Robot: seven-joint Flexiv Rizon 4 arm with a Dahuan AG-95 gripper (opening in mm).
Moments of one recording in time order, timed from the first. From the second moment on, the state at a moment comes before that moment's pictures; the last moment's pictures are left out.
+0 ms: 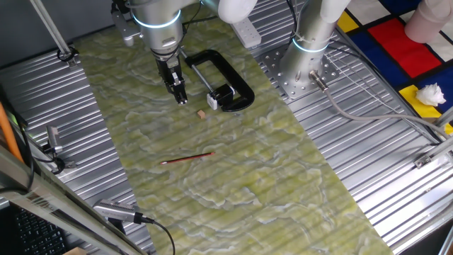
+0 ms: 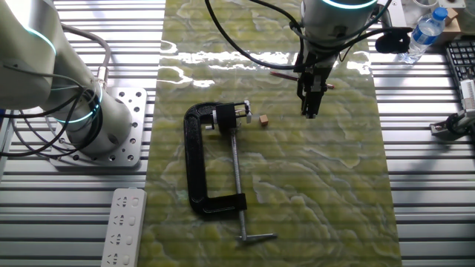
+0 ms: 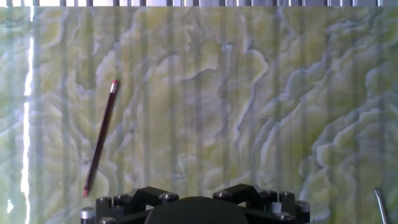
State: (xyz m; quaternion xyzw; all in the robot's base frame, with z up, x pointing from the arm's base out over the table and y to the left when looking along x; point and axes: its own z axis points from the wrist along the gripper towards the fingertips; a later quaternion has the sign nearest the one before) arm 0.500 0.000 0.170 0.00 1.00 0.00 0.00
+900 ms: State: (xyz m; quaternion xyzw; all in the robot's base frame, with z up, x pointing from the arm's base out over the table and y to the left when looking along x) arm 0.500 0.000 0.170 -0.05 1.00 0.01 0.00
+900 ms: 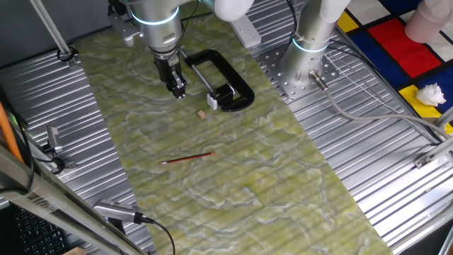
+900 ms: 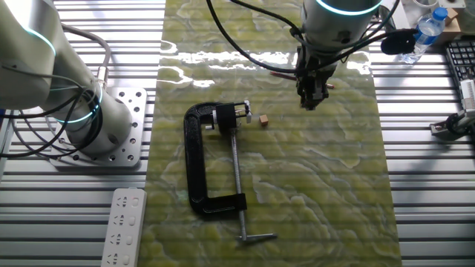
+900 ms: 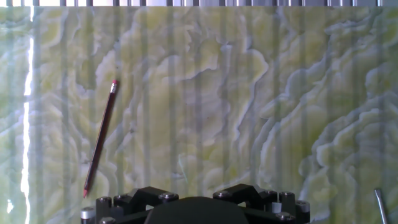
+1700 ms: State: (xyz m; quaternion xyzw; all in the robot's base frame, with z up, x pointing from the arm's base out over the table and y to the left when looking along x) arm 0.505 0.012 0.166 0.00 1.00 0.02 0.00
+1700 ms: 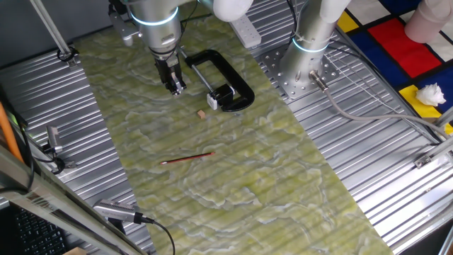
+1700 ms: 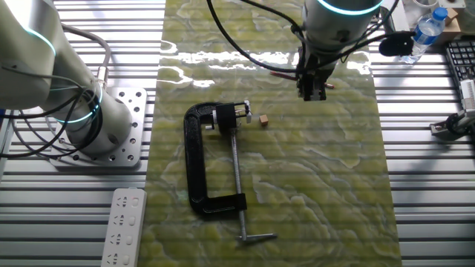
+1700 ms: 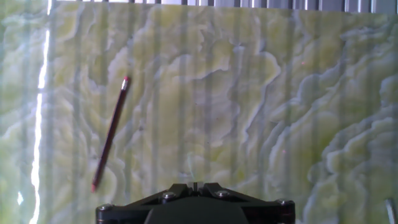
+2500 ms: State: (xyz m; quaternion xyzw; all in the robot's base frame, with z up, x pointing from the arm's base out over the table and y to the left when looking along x) arm 0.554 0.072 0.136 0.08 1.00 0.03 -0.01
